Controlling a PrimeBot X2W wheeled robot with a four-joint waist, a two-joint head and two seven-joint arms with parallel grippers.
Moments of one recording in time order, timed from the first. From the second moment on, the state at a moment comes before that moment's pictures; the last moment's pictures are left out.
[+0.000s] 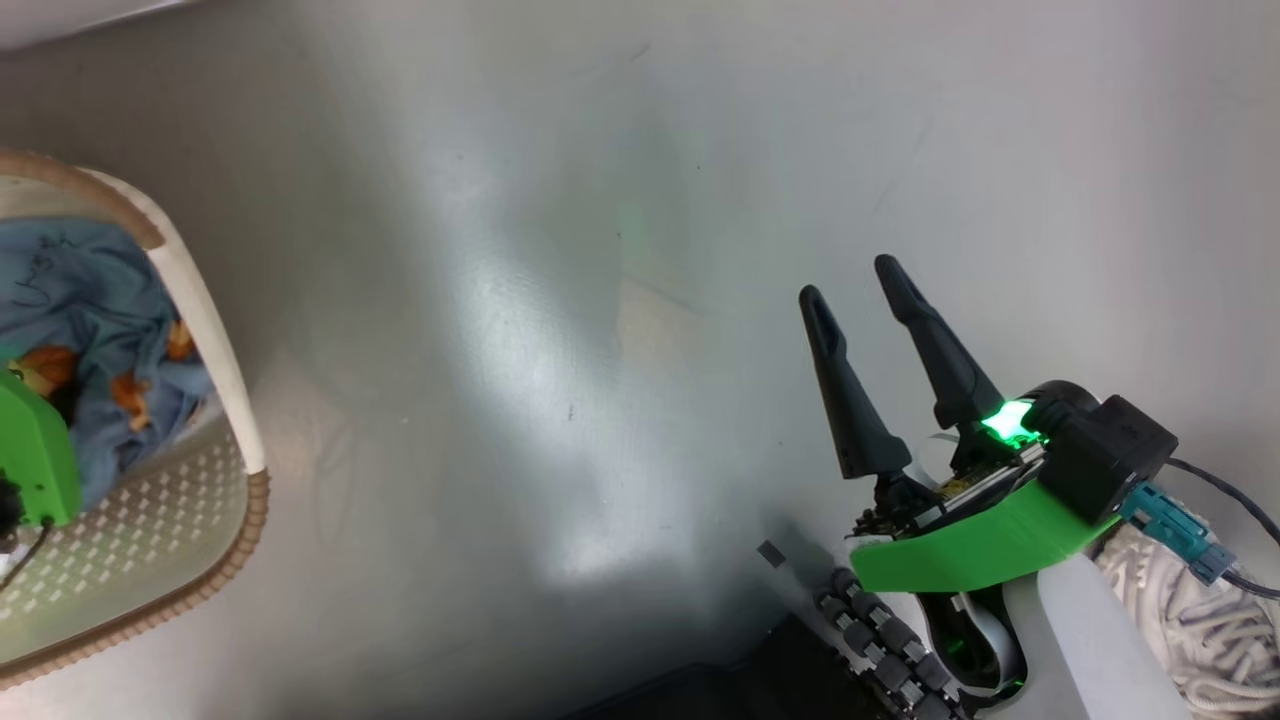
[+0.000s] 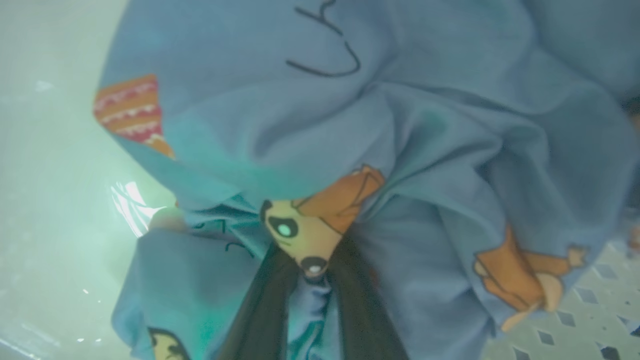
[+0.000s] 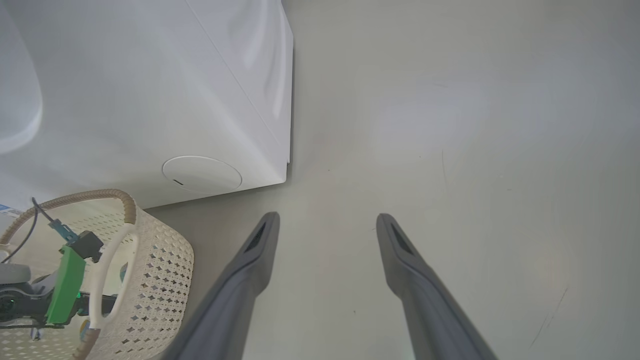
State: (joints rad) left arm -0.95 0.63 -1.00 0.96 -1.08 -0.13 0.13; right arm -0.31 -0.05 0.25 -0.03 0.38 0.13 -0.26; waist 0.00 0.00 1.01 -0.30
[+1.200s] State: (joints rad) left arm -0.76 0.48 -0.86 0.83 -1.11 -0.13 -0.25; right arm -0.33 -0.05 0.14 0.10 0.25 0.13 -0.26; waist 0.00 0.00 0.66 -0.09
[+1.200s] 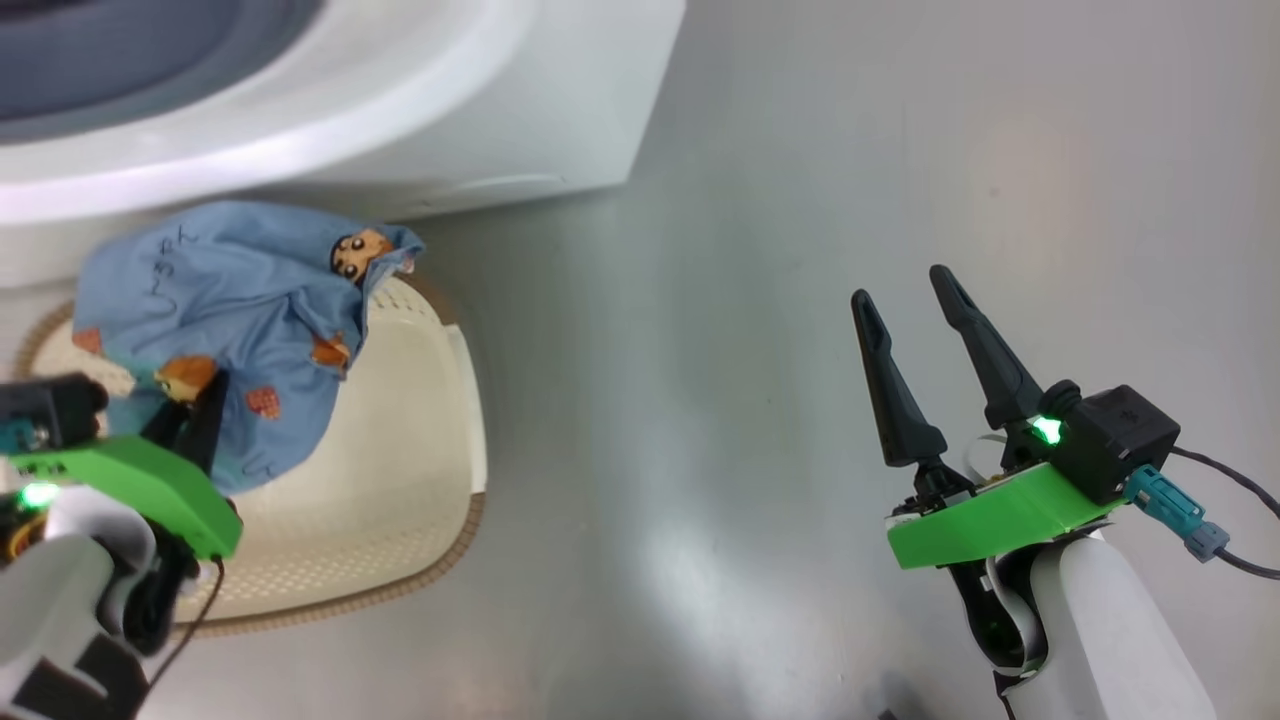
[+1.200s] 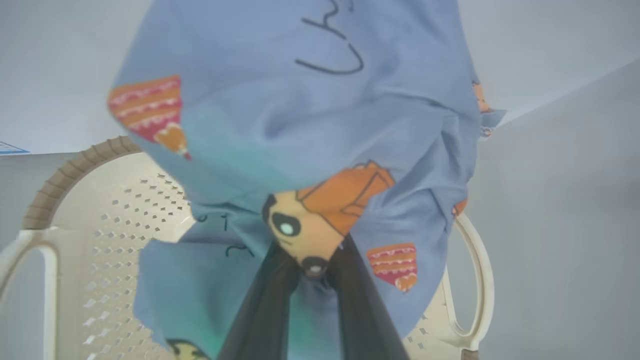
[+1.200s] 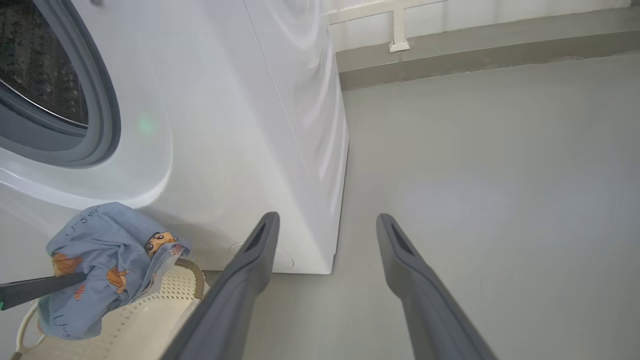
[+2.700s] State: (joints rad) left arm -0.04 0.14 0.04 0.17 -0.37 -0.13 -0.25; right arm -0.08 -0.05 0.04 0.15 0.21 0.13 -0.26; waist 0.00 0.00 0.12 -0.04
